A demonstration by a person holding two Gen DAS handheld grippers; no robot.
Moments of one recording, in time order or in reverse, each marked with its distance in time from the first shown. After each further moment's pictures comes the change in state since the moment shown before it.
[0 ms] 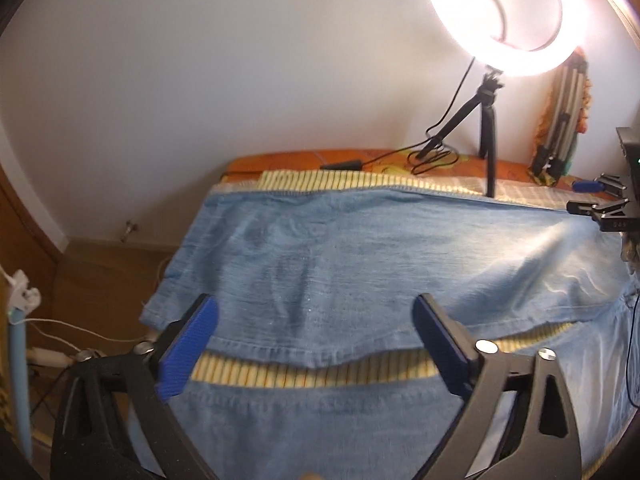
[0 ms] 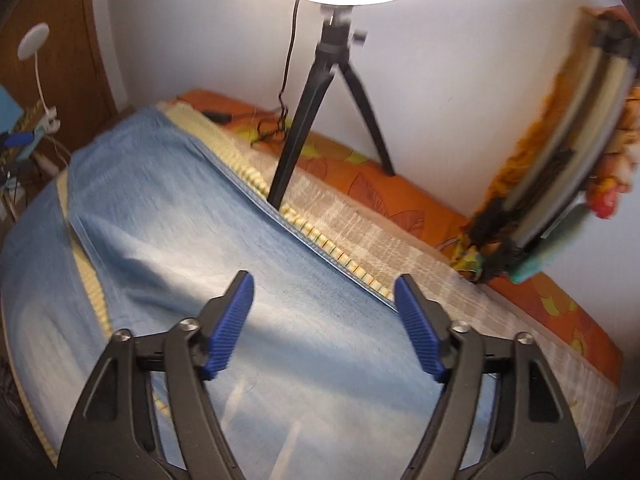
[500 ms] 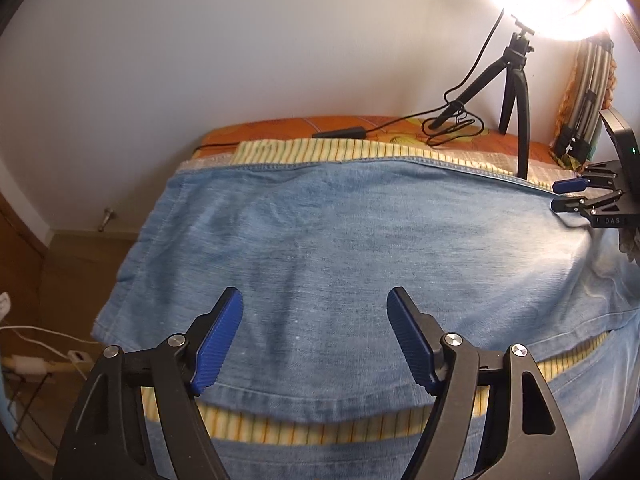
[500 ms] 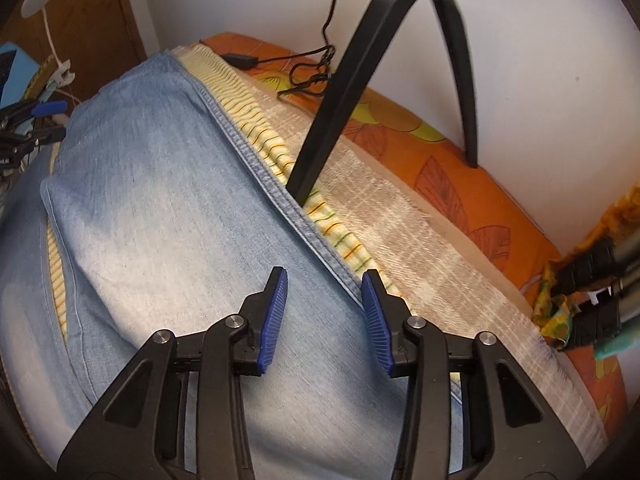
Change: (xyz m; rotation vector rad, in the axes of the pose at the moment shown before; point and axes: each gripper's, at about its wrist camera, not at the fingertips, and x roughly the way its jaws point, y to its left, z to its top) left arm 0.072 -0.005 0.007 0.012 0.069 -0.027; right arm 0.084 0.018 0.021 -0.129 0.120 0.102
